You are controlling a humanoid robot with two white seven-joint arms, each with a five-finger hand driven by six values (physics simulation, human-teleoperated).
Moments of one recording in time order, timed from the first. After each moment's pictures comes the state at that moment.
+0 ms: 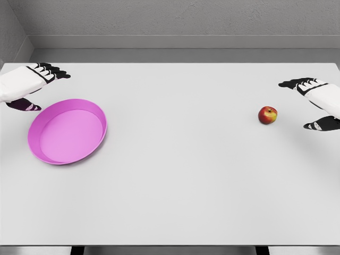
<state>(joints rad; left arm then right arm) -0.62 0.95 -0.67 -1.21 -0.50 -0.61 -0.07 -0.17 -1.04 0.20 -1.69 0.24 -0.30 0.25</state>
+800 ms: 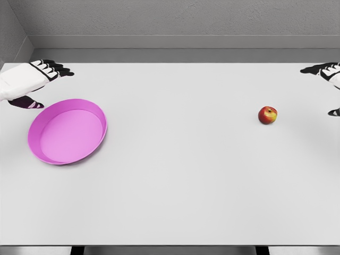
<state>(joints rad) -0.62 0.95 -0.62 -1.26 -0.50 -0.61 -0.11 -0.19 -1.05 0.10 -1.60 0.23 -0.38 0.37</state>
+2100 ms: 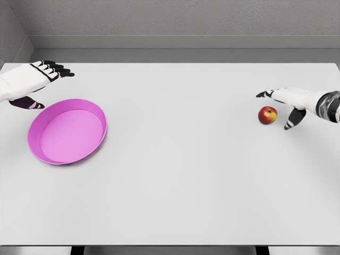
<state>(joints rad) -0.63 0.94 -0.62 -1.25 -0.51 -0.61 -0.11 -0.64 -0.82 0.68 -1.42 0.36 0.04 0.61</state>
